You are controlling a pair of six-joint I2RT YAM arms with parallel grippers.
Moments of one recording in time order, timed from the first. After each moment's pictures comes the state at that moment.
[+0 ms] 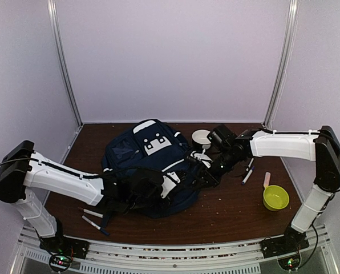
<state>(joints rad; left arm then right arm) -1.23 1.63 0.88 0.09 -0.29 0.01 0.71 1.69 1.18 -0.62 -0.56 -0.21</state>
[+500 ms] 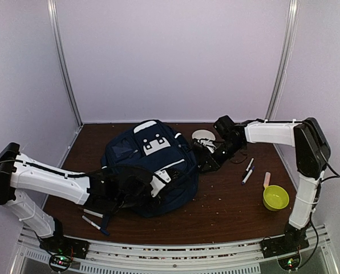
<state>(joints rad) -1.22 1.50 0.81 0.05 -0.29 0.03 0.52 1.89 1.36 -0.66 -0.60 -0.26</state>
